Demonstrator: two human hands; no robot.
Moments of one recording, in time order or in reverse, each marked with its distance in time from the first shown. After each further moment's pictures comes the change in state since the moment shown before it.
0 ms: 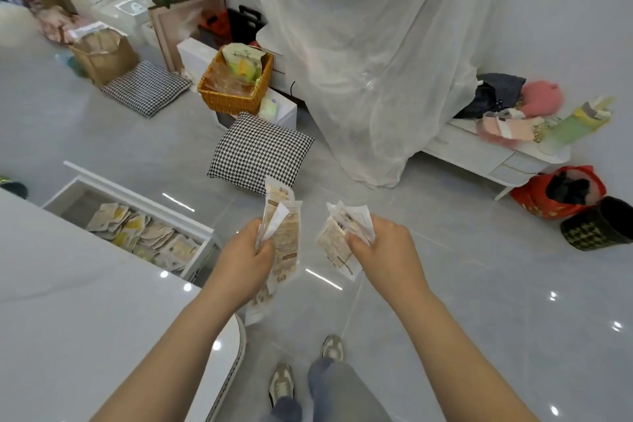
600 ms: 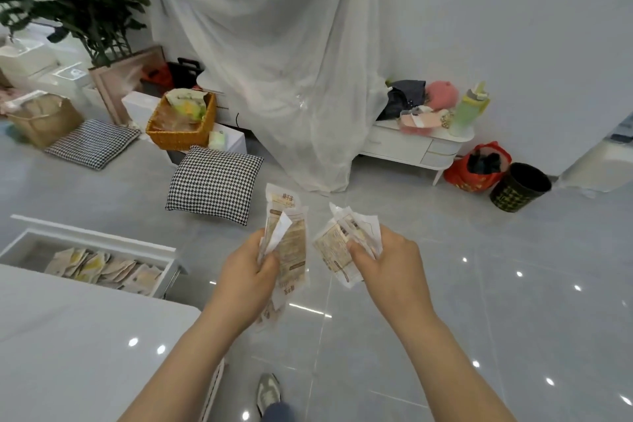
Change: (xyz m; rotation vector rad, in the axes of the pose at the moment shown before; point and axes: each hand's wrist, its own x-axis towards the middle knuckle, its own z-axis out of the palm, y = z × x) left_hand -0.170 0.027 0.068 -0.038 -0.098 0.240; right_hand -0.205 0.044 -0.066 0.163 0.331 0.081
